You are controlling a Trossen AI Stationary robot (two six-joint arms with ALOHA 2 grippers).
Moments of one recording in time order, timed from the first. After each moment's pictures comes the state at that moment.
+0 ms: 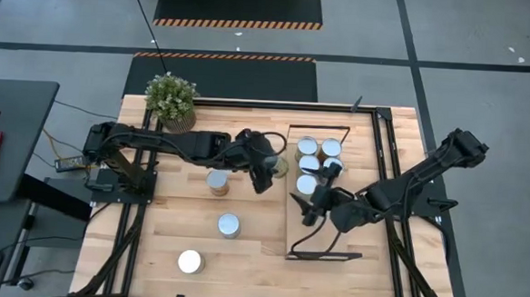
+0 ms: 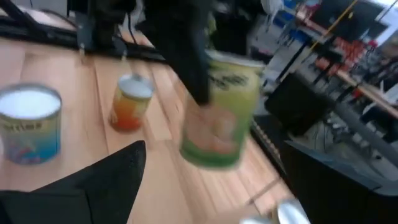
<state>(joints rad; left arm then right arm) -0.04 1.65 1.50 -0.60 -0.32 -0.32 0.53 1.33 0.93 -0.21 1.03 0.11</state>
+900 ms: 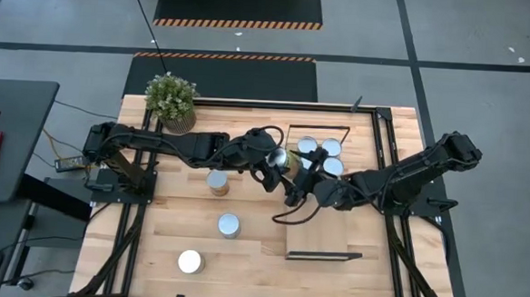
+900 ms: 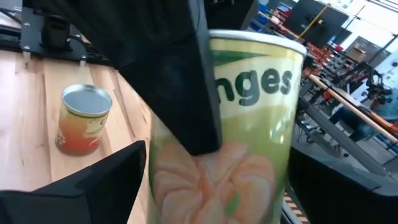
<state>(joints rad) -0.05 1.65 1.50 -0.41 -0.32 -0.48 0.32 1.42 0.93 0.09 0.97 -0.13</state>
